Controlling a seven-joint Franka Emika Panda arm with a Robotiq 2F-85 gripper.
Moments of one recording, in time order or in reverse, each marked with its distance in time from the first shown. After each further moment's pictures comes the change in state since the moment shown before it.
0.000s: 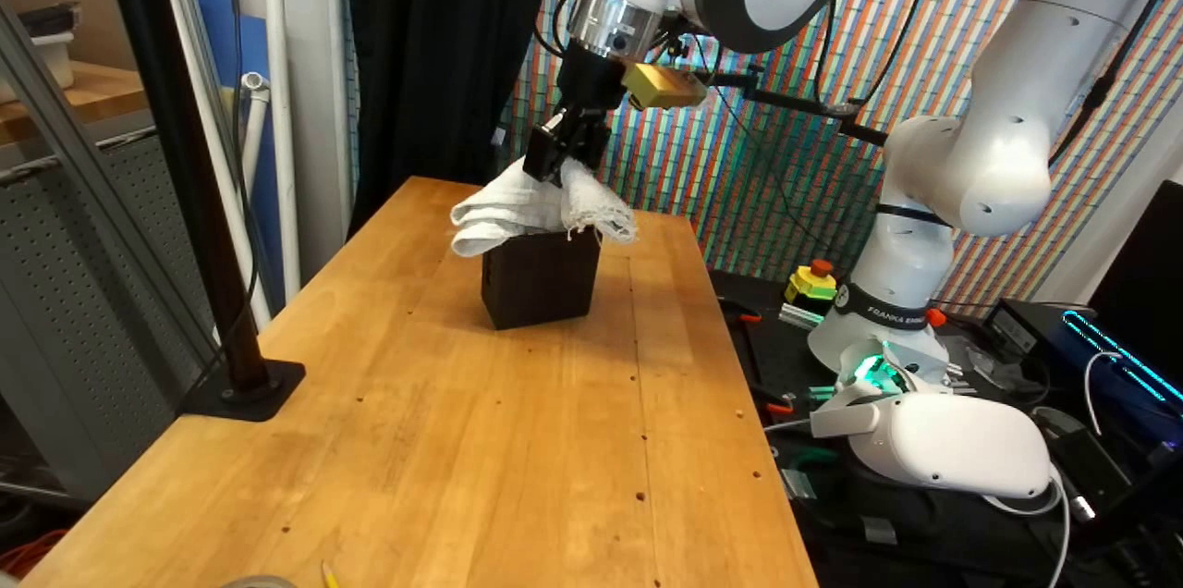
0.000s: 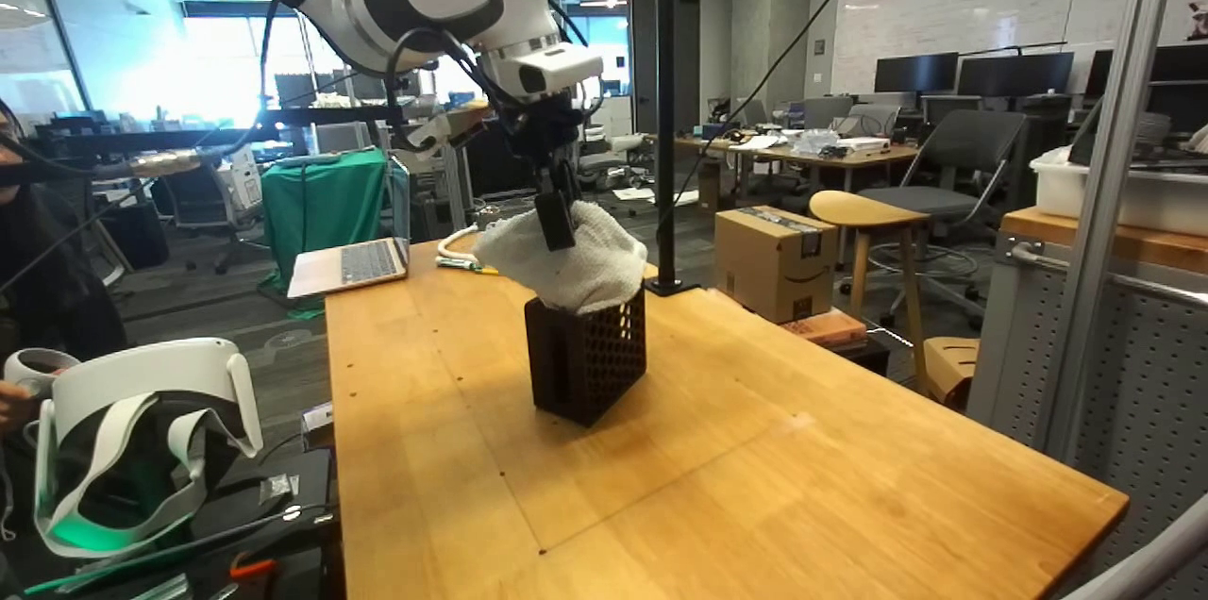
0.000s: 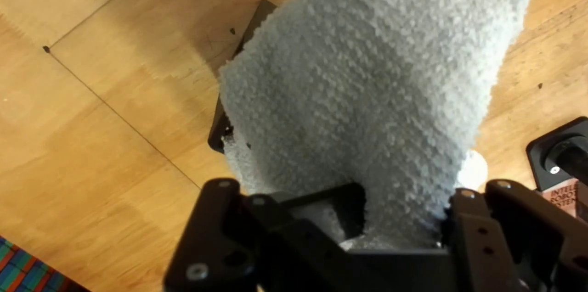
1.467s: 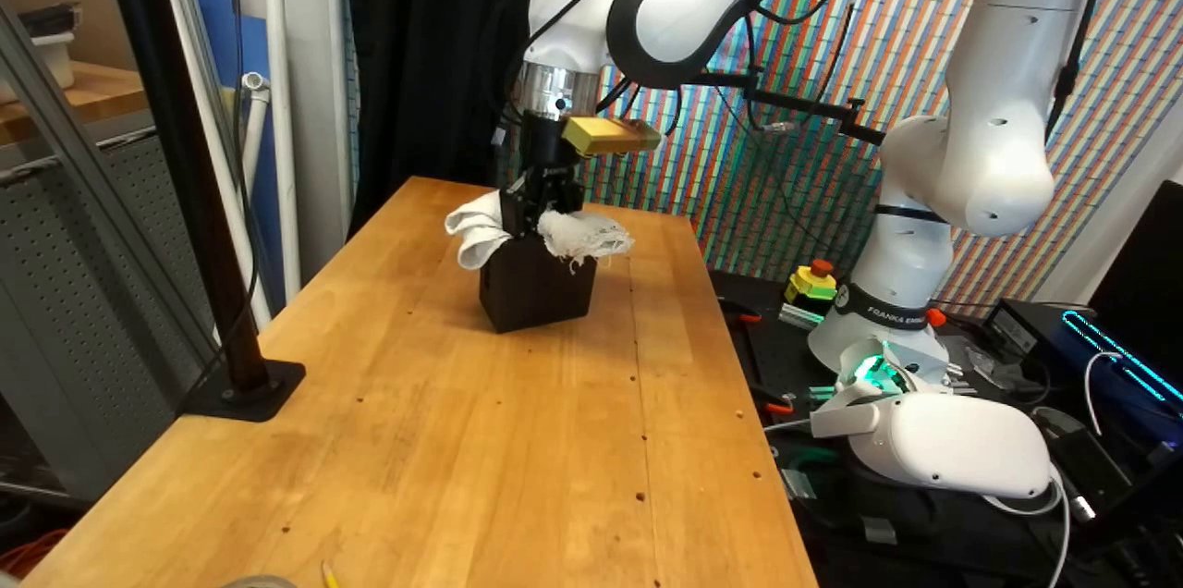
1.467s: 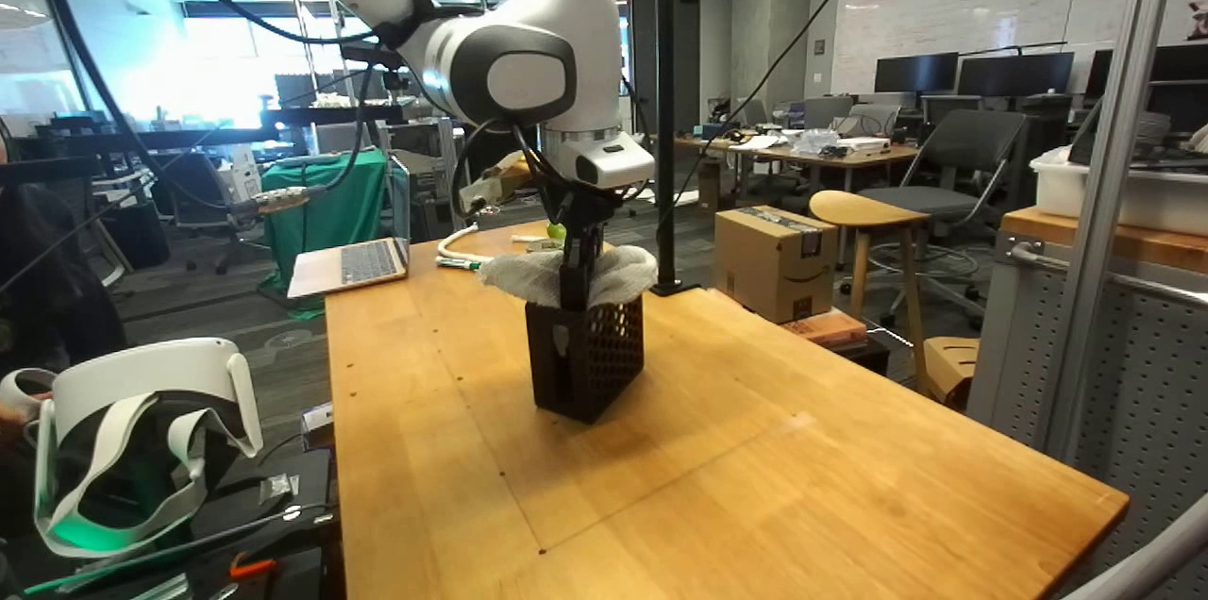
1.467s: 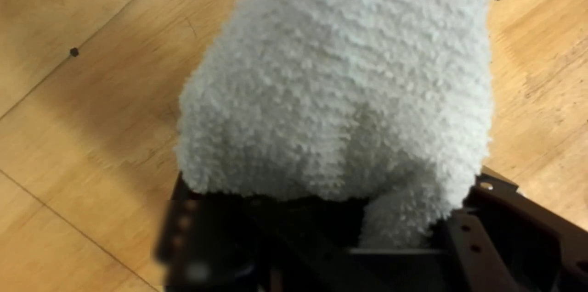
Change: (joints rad) arm 0.053 0.248 -0.087 0.120 0.182 -0.044 -0.061
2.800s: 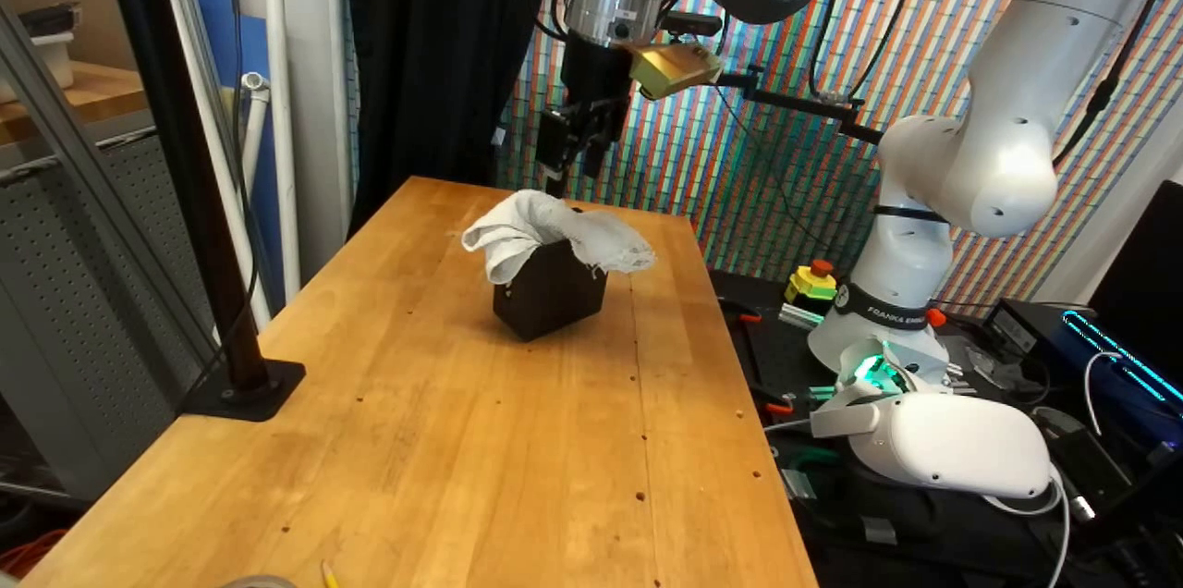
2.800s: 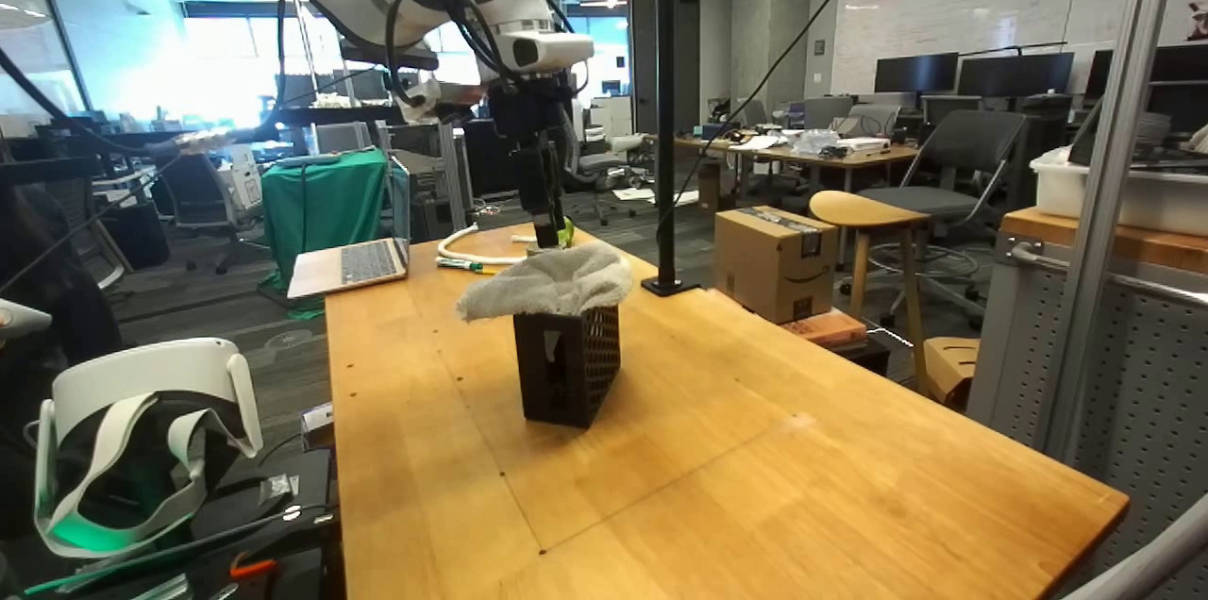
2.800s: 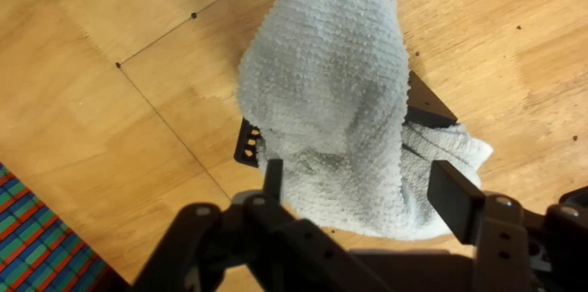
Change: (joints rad) arm 0.049 -0.227 0.047 -0.008 -0.288 -0.208 0.122
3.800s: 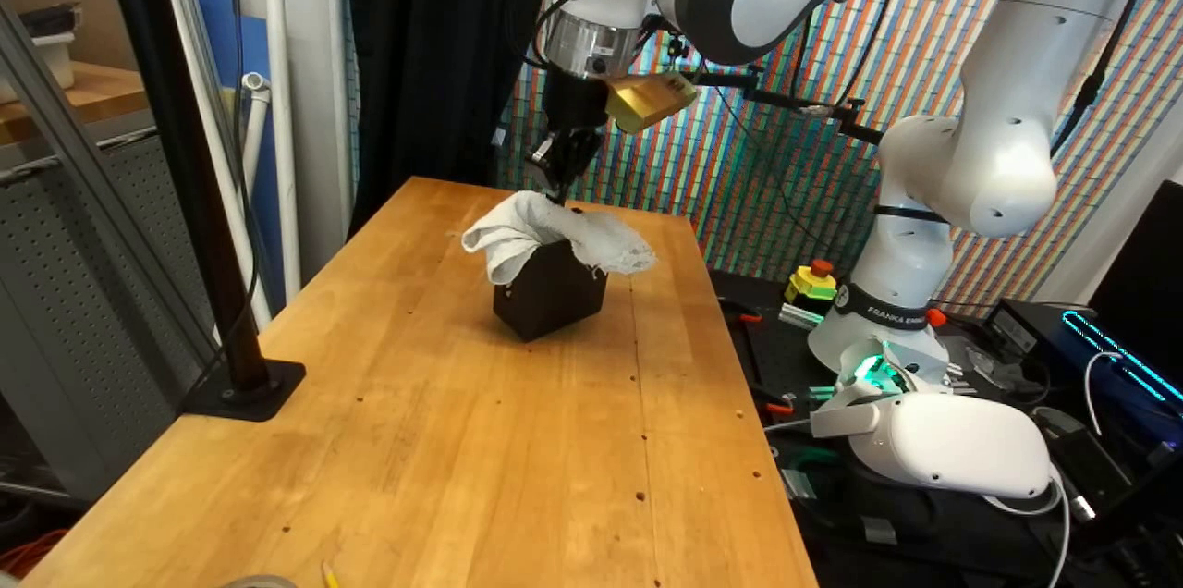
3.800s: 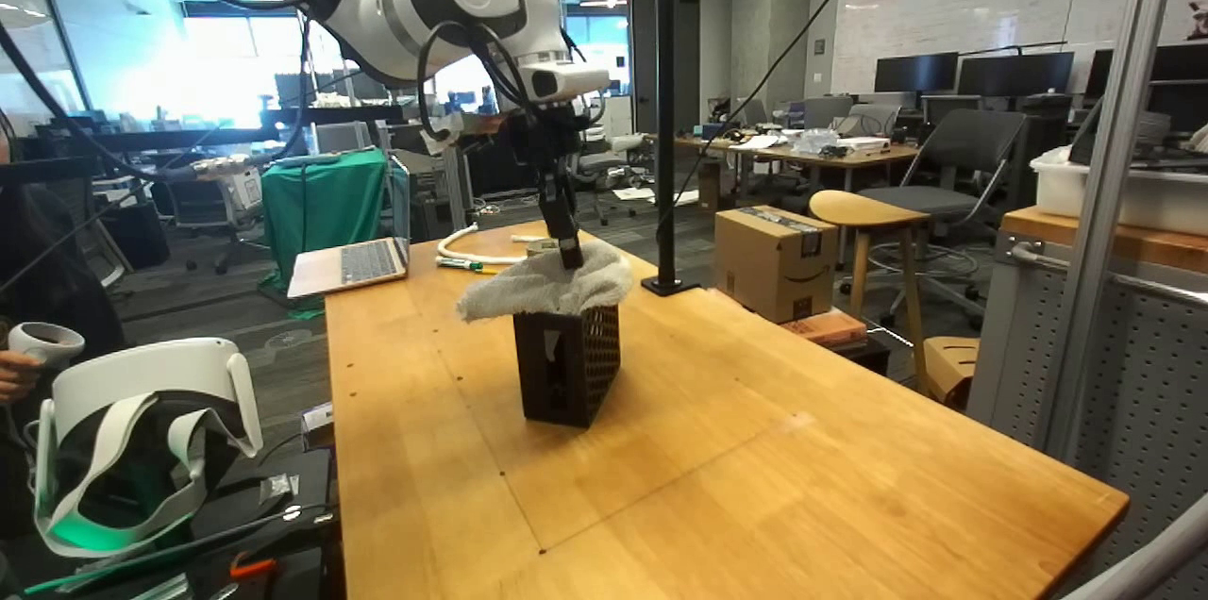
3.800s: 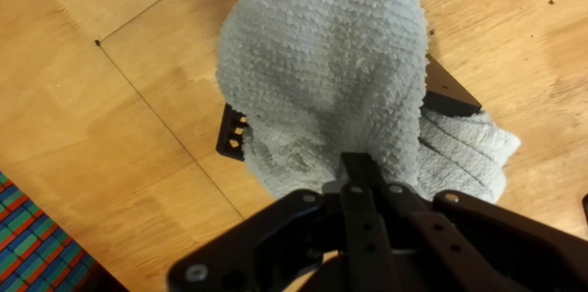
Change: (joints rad) arm -0.006 0.082 0.001 0.002 -0.060 0.086 0.034
